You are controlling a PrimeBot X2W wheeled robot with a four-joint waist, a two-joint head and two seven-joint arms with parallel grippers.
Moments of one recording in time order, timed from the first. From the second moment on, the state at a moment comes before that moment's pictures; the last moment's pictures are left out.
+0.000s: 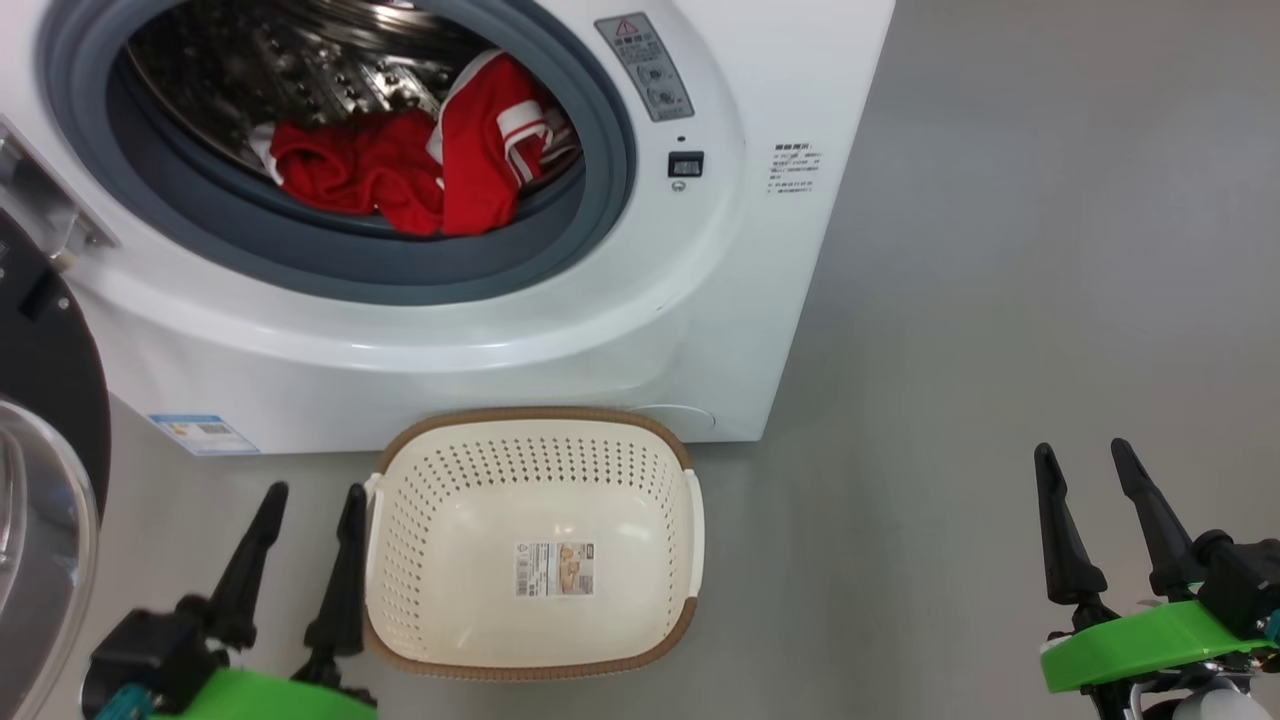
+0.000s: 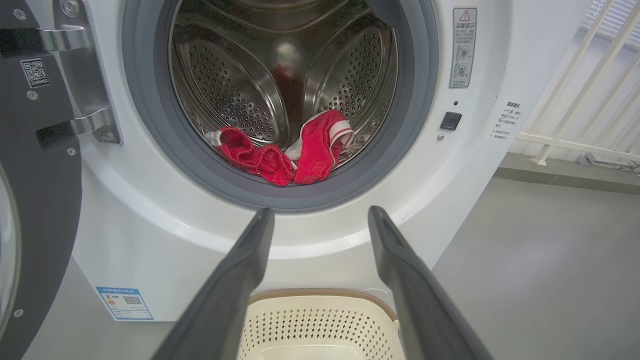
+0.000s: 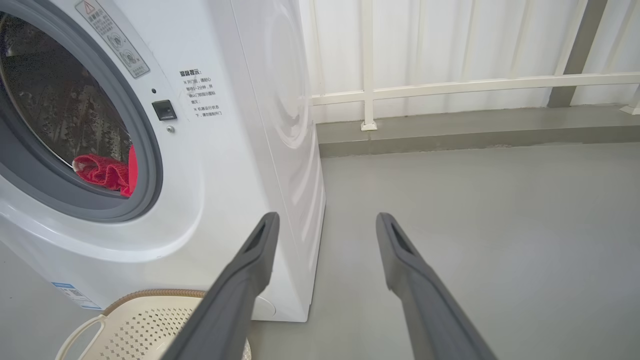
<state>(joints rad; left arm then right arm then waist) -0.09 0.14 -0.03 0.17 -0.36 -0.13 -0.26 -0.02 -0.07 -0.10 0.19 0.30 0.12 -0.26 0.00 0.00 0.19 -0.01</state>
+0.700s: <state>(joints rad) -0.79 0.16 -0.18 0.60 -0.34 -0.13 -0.26 -0.17 -0.06 -0.08 0.17 0.32 0.12 -0.26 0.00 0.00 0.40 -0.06</state>
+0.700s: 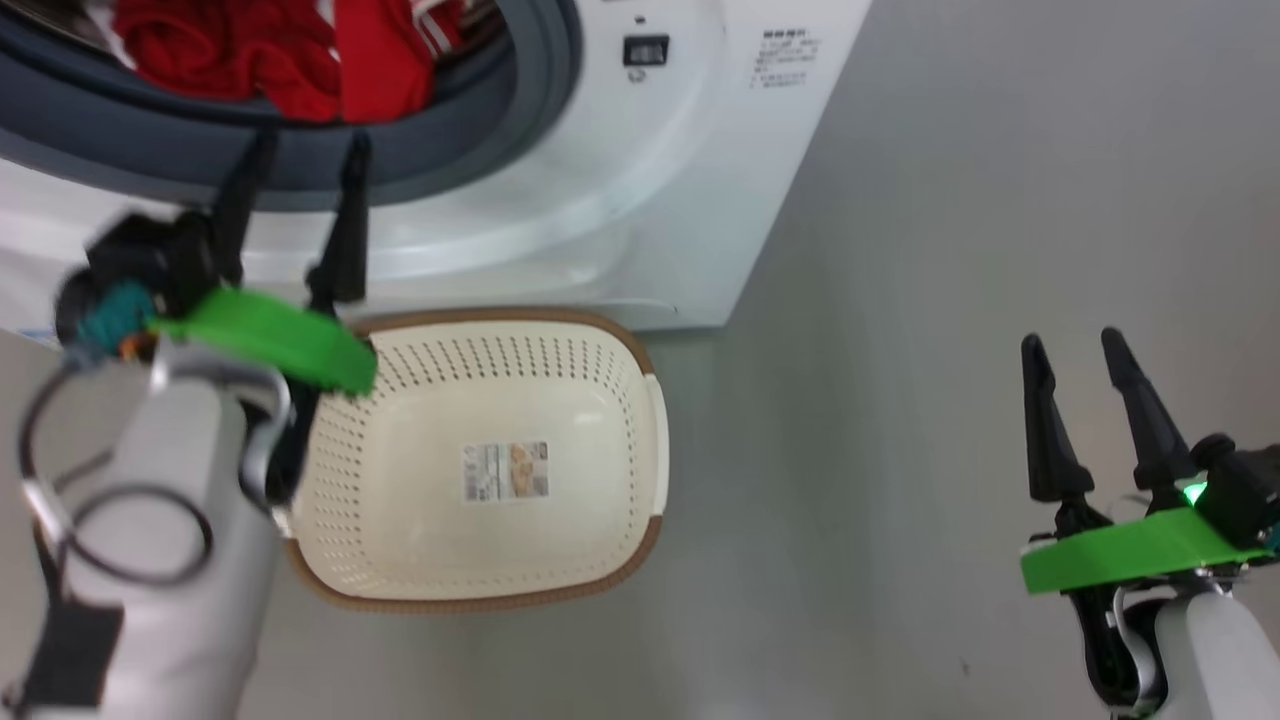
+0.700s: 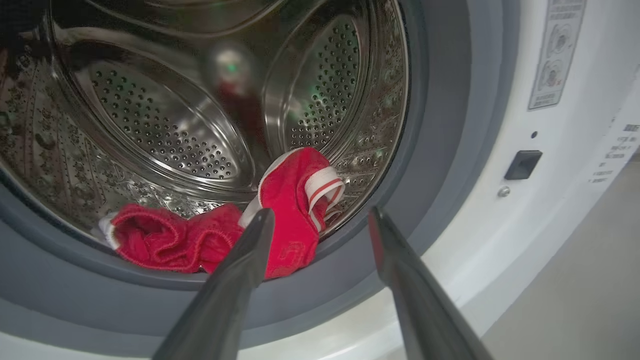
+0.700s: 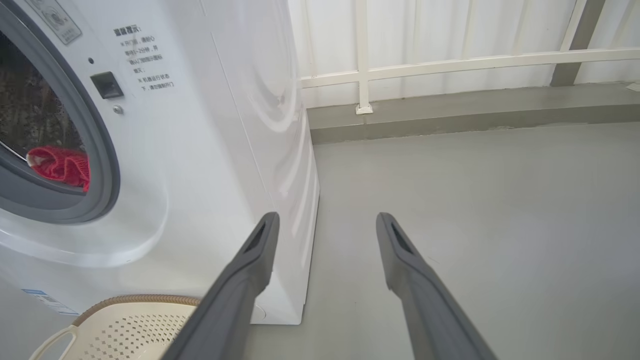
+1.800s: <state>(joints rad) -1.36 0.26 -0.39 1.17 -0.52 -0.13 -0.21 -0.33 -0.05 -0.02 0.15 0.38 0.12 -0.26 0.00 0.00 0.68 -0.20</state>
